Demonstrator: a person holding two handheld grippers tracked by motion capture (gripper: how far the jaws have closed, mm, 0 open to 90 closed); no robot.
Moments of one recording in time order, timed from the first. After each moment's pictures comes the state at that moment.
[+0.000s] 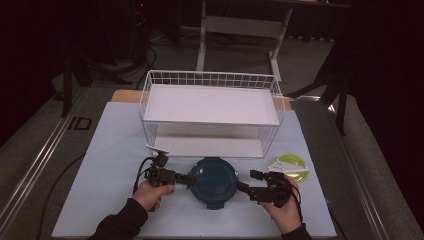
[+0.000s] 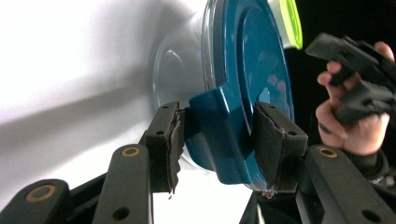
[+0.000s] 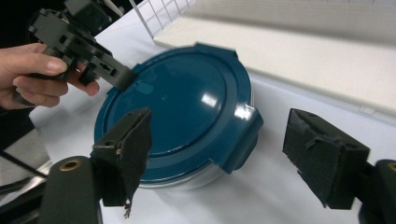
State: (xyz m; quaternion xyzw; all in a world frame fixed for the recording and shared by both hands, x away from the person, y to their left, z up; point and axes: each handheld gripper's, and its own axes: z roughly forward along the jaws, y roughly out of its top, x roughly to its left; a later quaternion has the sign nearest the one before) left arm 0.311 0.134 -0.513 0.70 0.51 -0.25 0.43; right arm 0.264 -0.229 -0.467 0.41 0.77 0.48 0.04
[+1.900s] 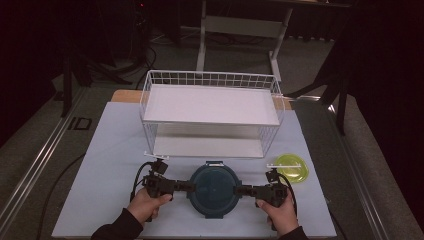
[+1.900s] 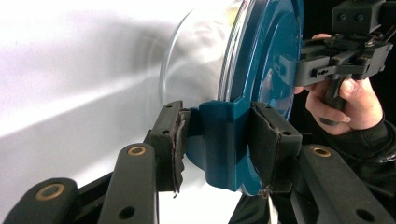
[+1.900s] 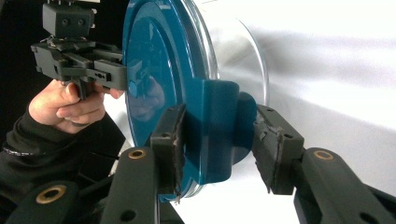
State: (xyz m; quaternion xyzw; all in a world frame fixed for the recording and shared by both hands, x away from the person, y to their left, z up) left arm 0.281 0.131 -0.493 0.72 0.48 -0.20 0.45; right arm 0.276 -0.233 -0.492 0.50 0.71 0.46 -0.18
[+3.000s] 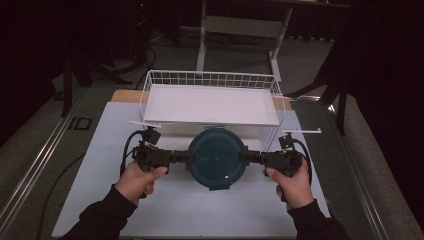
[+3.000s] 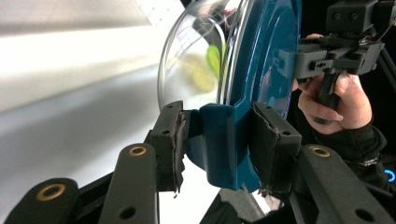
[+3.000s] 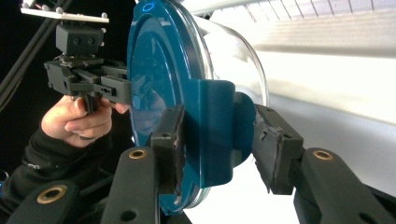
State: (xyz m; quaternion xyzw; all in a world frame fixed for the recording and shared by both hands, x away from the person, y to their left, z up) left arm 0.297 0.139 -0.376 0.72 0.46 -0.15 0.51; right arm 0.305 -0.228 -0.370 0.46 0.72 0.51 -0.13
